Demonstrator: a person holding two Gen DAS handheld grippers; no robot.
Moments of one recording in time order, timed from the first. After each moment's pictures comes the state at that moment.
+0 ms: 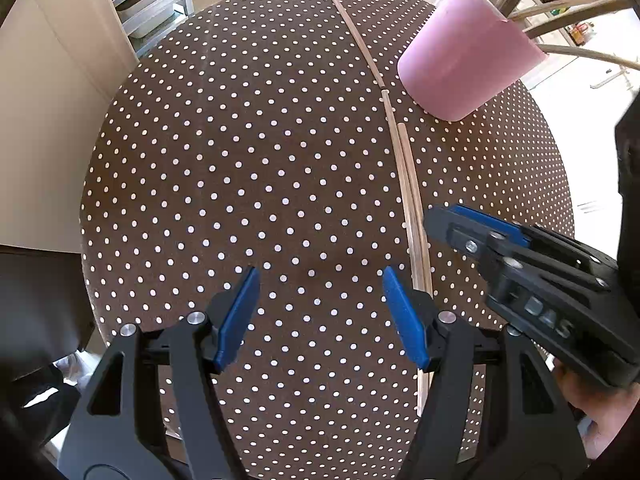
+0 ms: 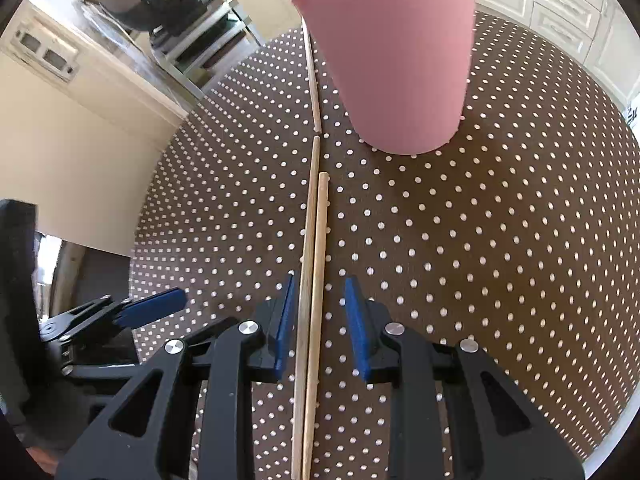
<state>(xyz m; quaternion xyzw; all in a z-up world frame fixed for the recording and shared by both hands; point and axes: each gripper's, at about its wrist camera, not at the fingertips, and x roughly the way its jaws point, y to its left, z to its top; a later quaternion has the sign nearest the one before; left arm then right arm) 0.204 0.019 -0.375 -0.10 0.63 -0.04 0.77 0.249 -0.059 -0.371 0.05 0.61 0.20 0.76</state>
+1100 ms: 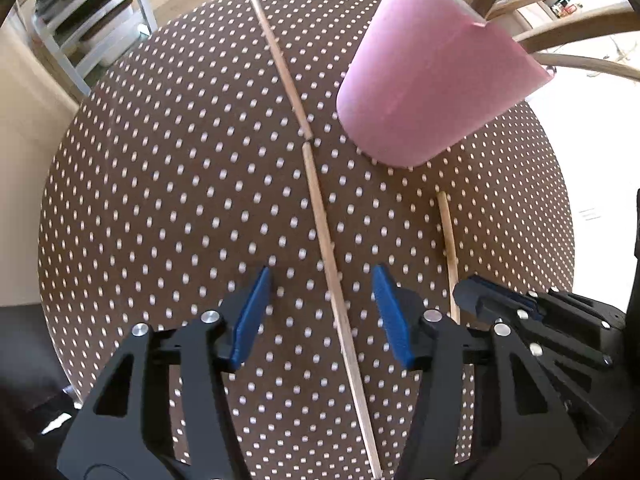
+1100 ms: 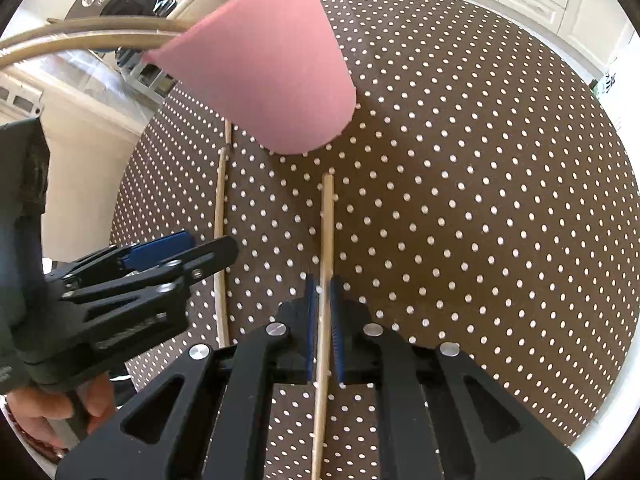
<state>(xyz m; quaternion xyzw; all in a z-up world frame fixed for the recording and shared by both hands) 0.299 -0.032 -0.397 -0.06 0.63 -0.06 0.77 0.265 -0.132 -0.375 0.09 0.63 0.17 0.75</state>
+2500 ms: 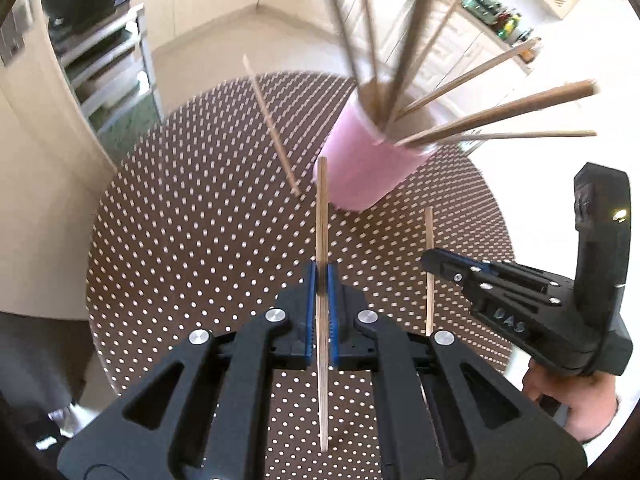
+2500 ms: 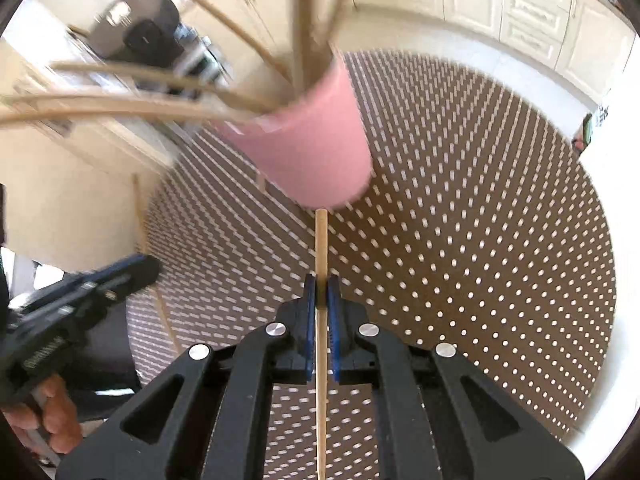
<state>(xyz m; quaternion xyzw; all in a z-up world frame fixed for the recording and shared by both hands) 0.210 0.035 -0.284 -0.09 0.54 -0.11 0.83 0.268 -0.147 -0.322 0.09 0.55 0.17 0.81</state>
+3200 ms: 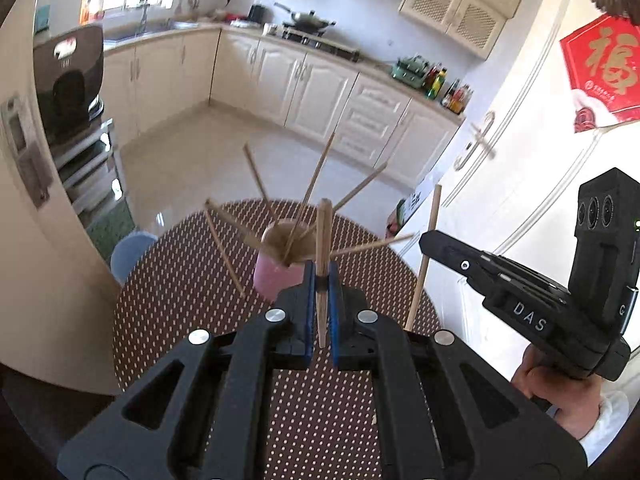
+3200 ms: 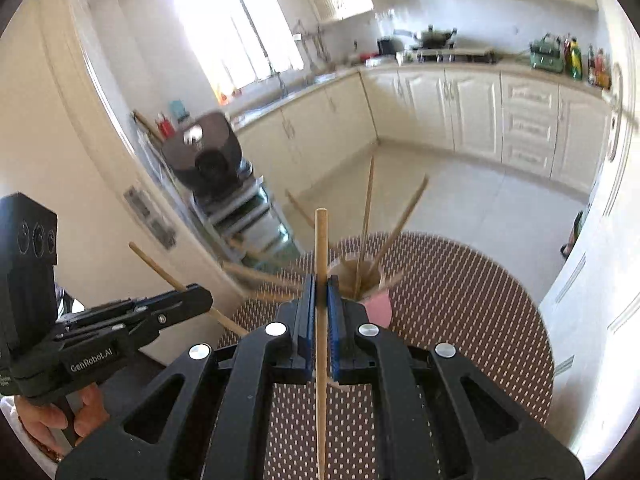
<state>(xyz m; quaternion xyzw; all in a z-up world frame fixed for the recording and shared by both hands) 0.174 -0.006 -0.138 -0.08 0.40 -0.18 0.90 0.206 -0.174 -0.164 0.11 0.32 0.18 0.92</state>
